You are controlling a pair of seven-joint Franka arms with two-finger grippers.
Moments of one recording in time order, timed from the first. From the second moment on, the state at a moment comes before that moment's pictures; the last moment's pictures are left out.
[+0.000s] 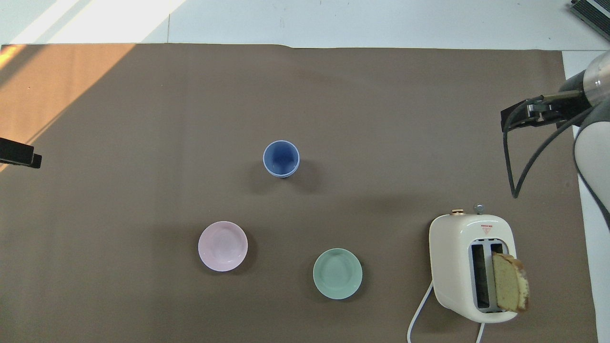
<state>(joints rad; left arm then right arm) -0.10 0.00 0.13 -1.54 -0.02 1.52 0.14 -0.14 0.18 0.21 -1.37 -0.10 1.56 0.03</state>
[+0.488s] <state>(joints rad) -0.10 0.00 0.13 -1.54 -0.02 1.52 0.14 -0.14 0.15 0.21 -1.43 -0.10 1.58 0.03</state>
